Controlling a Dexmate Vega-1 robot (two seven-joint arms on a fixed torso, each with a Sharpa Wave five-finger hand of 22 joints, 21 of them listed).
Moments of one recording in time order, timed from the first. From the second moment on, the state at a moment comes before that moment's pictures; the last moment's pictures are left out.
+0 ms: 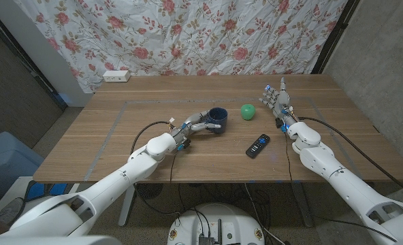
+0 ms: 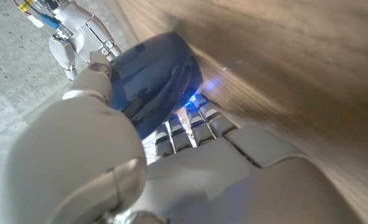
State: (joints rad) left arm 0.75 0.49 0.67 -1.26 -0.25 -0.33 -0.12; left_hand 0.91 0.00 0.34 -0.17 0.20 0.24 -0.10 0.35 0.18 0.24 -0.11 0.18 0.28 0.23 -0.04 0.17 0.17 0.25 0.00 0.19 0.17; right arm -0.84 -0.51 -0.37 -1.30 0.65 0.29 0.03; right_hand 0.00 0.07 -0.13 0.17 0.31 0.03 -0.01 0.22 0.23 0.07 -0.07 0.21 0.23 0.09 -0.04 0.23 0.24 0.29 0.09 0.20 0.18
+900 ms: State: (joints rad) left arm 0.72 0.51 0.68 -1.23 -0.25 -0.36 -0.20; left_hand 0.91 -0.02 0.31 -0.16 0.20 0.02 -0.08 0.20 0.18 0.04 -0.08 0.18 0.19 0.00 0.00 0.17 0.17 0.08 -0.01 0.17 0.16; right arm -0.84 -0.51 -0.37 -1.30 0.65 0.29 0.03; right_hand 0.00 0.07 -0.13 0.17 0.31 0.03 -0.01 0.22 0.23 0.07 -0.07 0.21 0.23 0.09 -0.04 0.23 0.24 0.29 0.09 0.20 0.18
